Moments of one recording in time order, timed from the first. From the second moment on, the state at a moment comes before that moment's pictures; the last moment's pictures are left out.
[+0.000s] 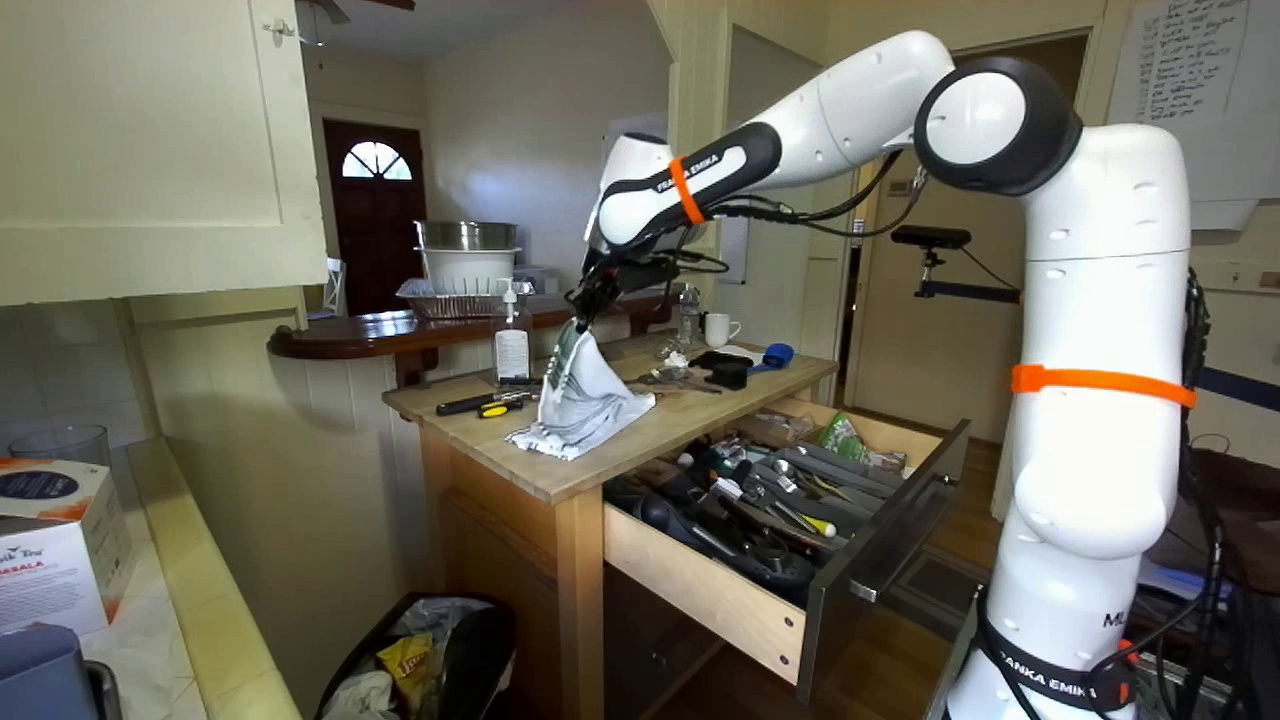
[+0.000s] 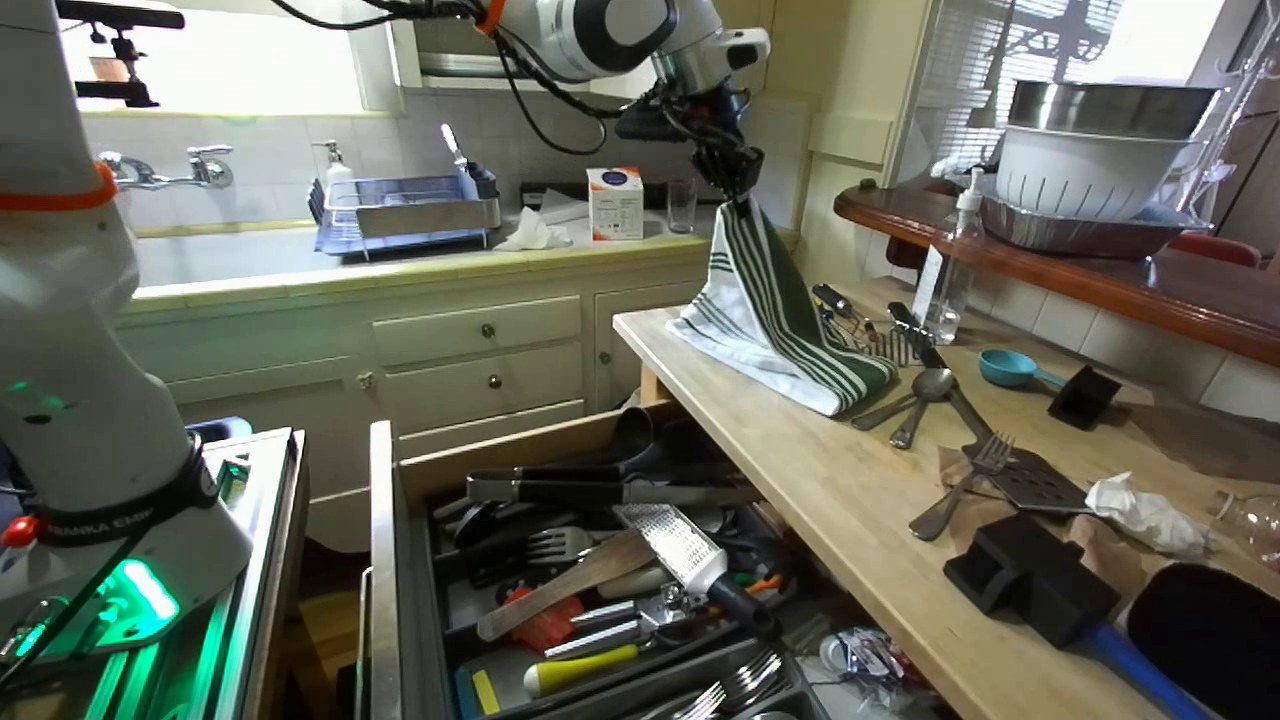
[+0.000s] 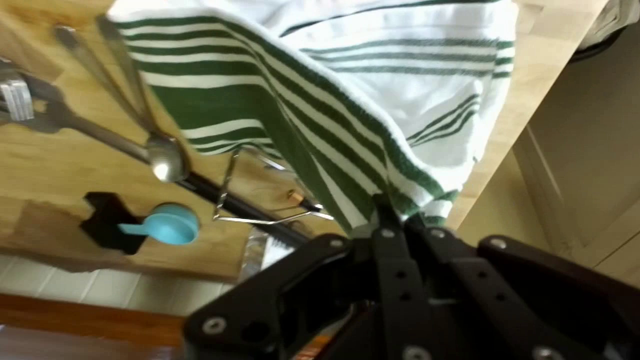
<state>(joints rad) 0.02 0.13 0.01 -1.84 -0.09 2.45 -0.04</state>
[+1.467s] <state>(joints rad) -0.20 0.26 -0.26 -1.55 -0.21 2.74 0.00</state>
